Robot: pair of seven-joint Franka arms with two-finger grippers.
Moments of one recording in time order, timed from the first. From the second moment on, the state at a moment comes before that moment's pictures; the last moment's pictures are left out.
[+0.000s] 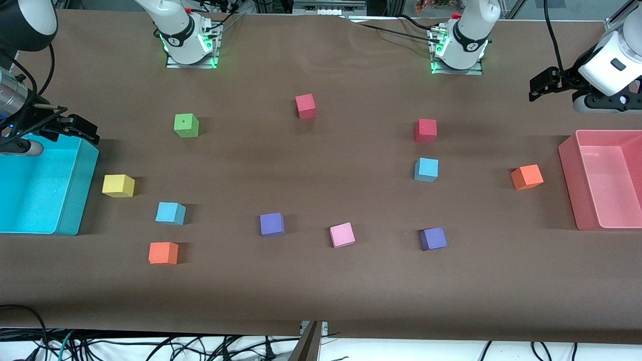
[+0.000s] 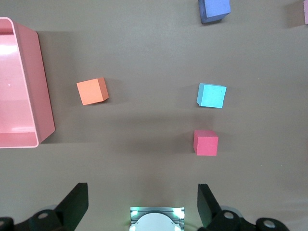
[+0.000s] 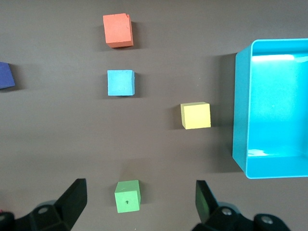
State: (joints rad) left arm -0.16 -0.13 0.11 -1.75 0.03 1.47 -0.04; right arm -0.04 0.02 0.01 -1.74 -0.03 1.74 0.03
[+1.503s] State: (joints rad) left arm -0.16 -0.12 0.11 -1.75 0.02 1.47 -0.05; right arm -0.03 0.05 0.01 -1.74 0.00 1.74 0.04
